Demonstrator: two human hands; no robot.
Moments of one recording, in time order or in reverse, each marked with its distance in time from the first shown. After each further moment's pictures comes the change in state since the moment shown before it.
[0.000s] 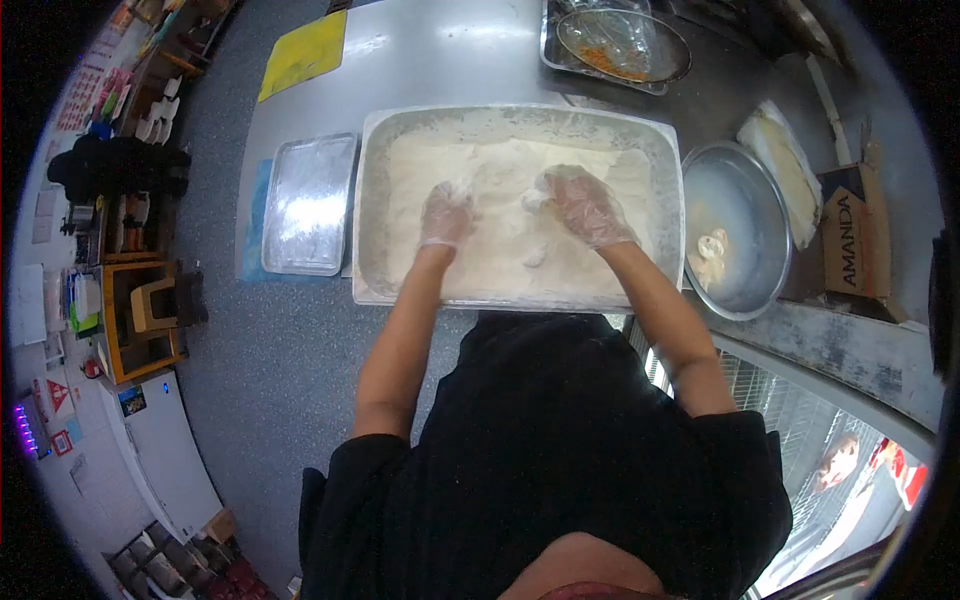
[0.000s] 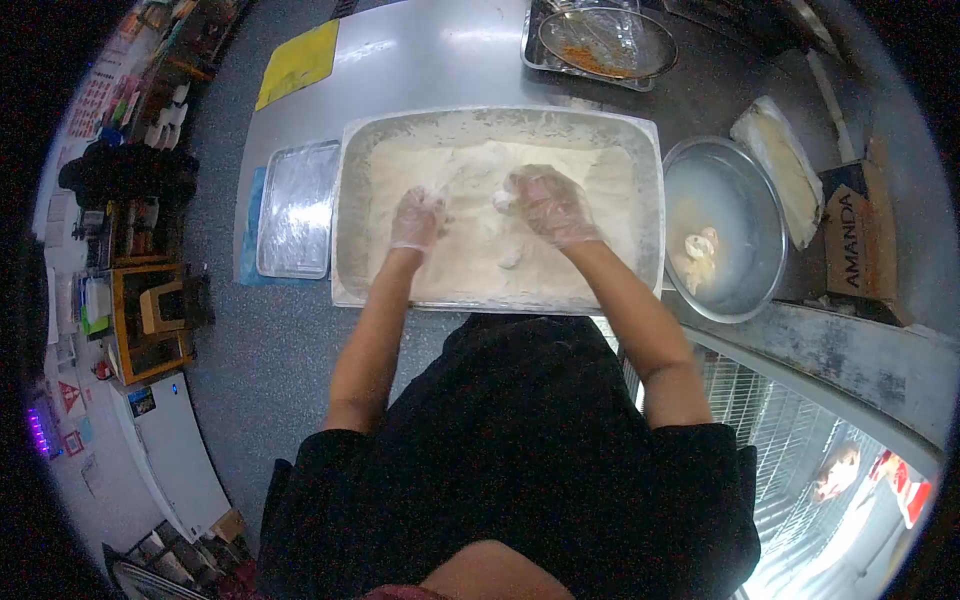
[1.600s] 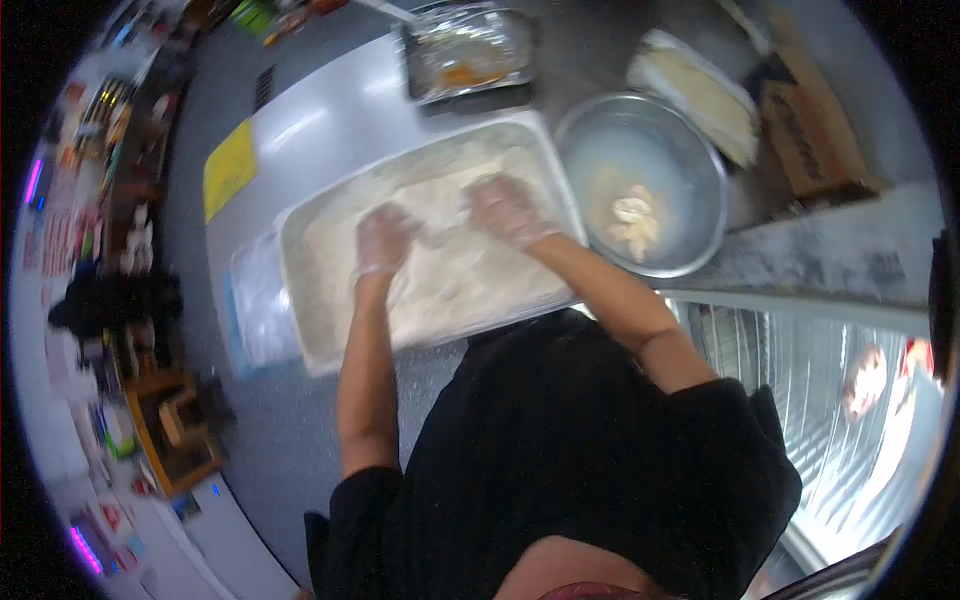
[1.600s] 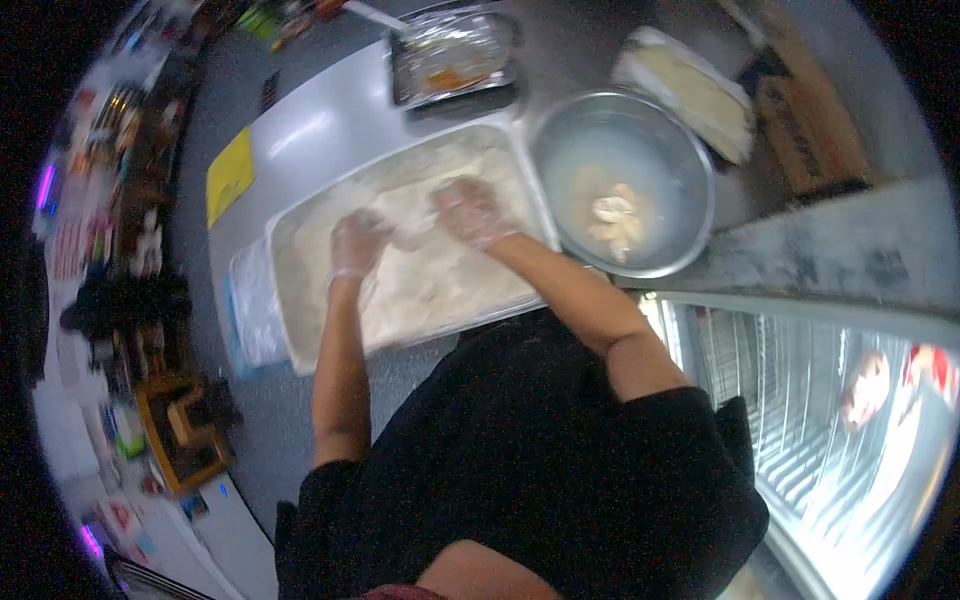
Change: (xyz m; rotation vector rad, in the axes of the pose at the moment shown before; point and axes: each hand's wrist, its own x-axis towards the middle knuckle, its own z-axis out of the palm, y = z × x) left_hand 0.012 0.062 0.068 1.020 0.006 0.798; right_hand -0.032 0.083 0.029 0.086 0.224 0.285
